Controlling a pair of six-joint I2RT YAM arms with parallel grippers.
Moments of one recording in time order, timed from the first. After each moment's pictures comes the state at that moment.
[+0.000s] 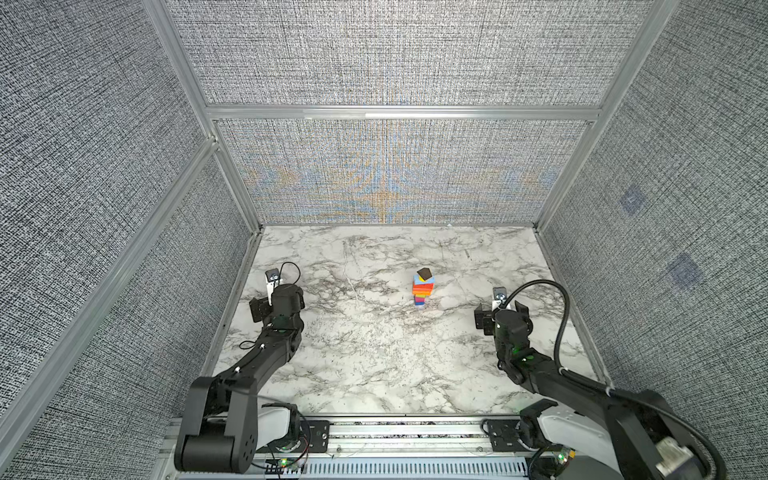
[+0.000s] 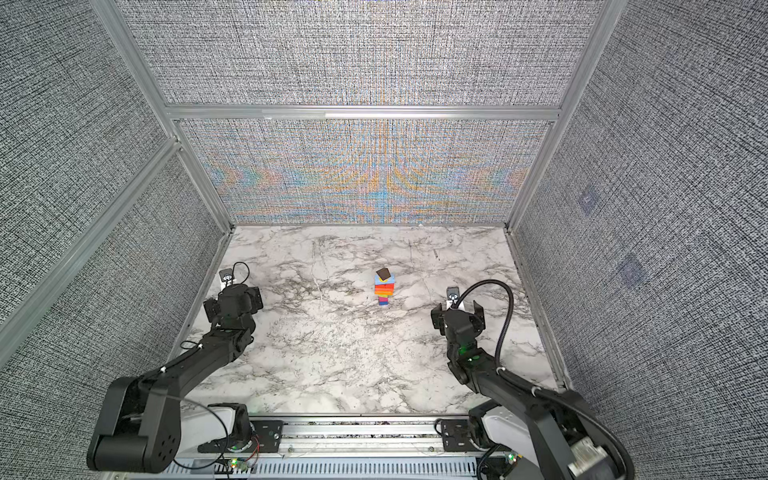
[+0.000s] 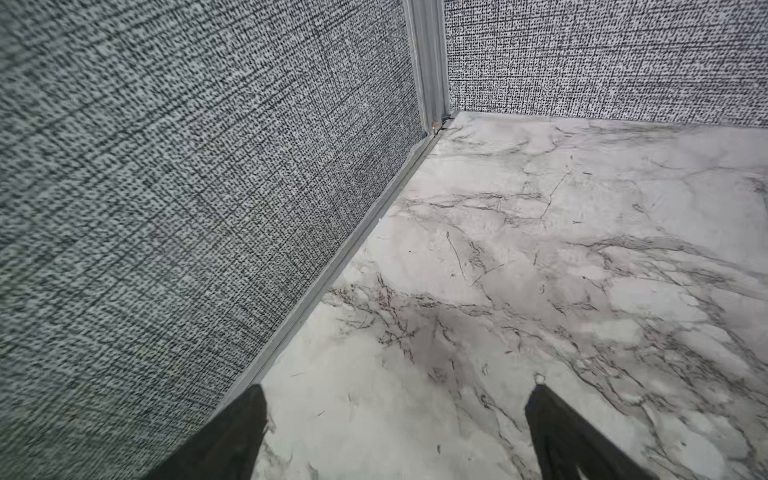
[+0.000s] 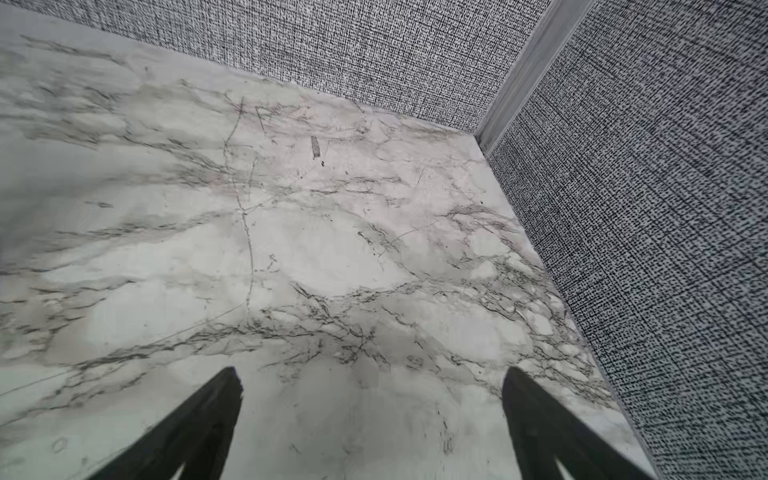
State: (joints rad) left arm -0.08 1.29 0.46 0.34 -0.58 -0.07; right arm 0.38 1.19 0.24 0.53 0.57 -0.09
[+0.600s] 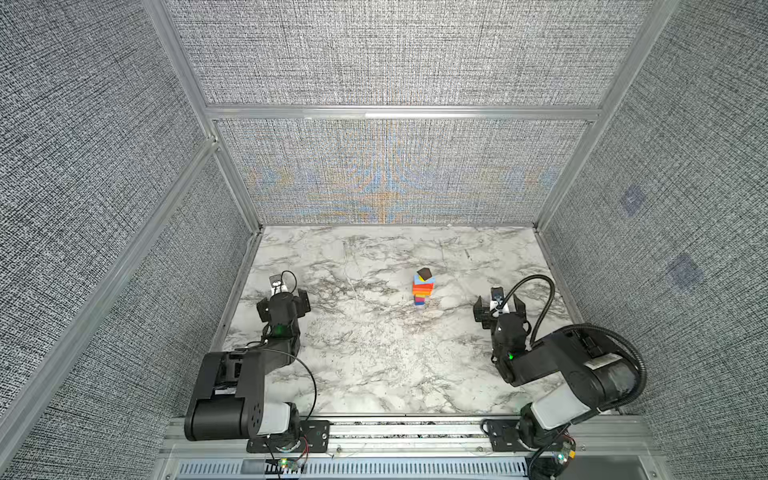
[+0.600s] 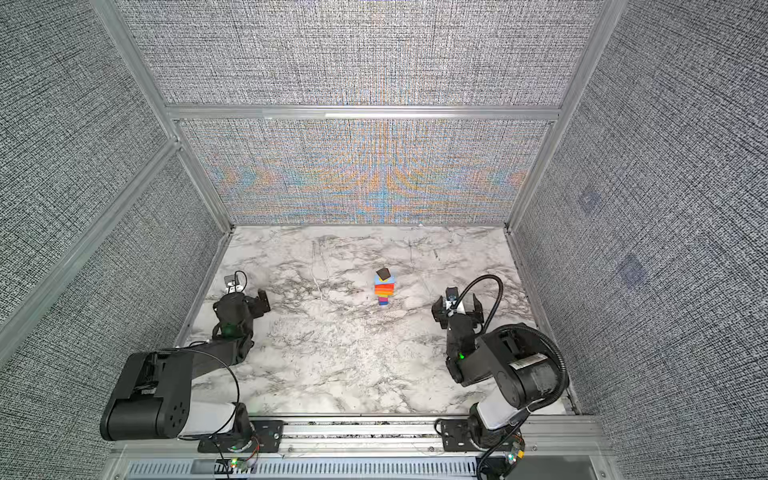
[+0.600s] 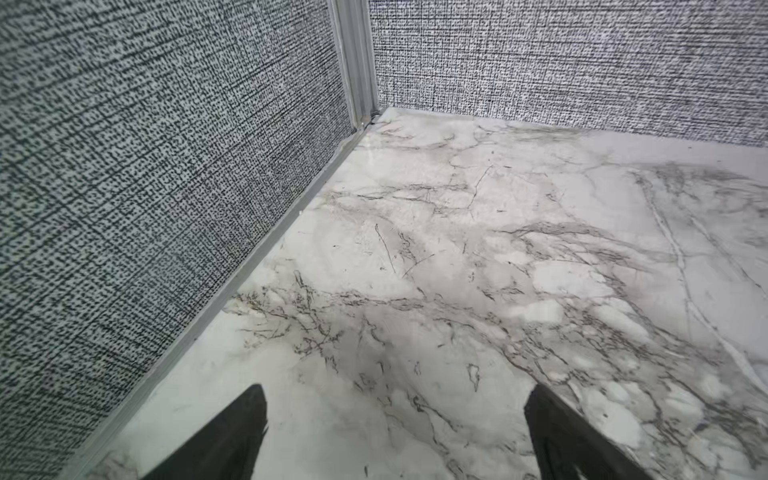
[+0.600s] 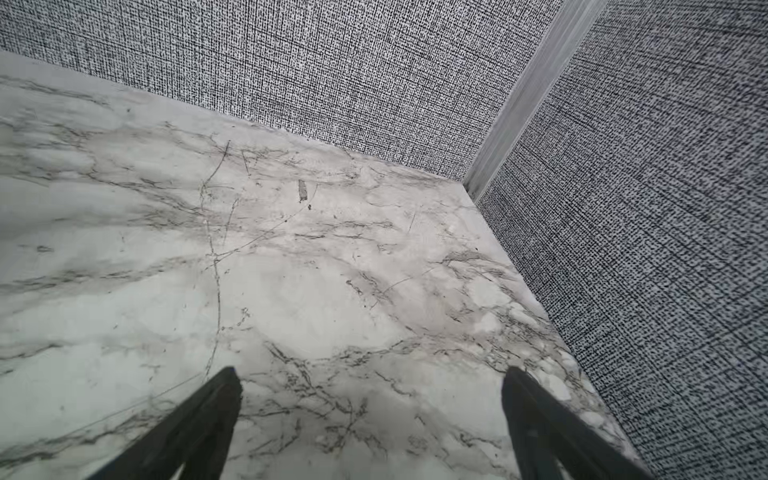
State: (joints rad) left arm -0.03 1.40 0.34 0.66 -0.31 -0.07; right arm 0.28 1.59 0.17 1.24 0.48 -0.21
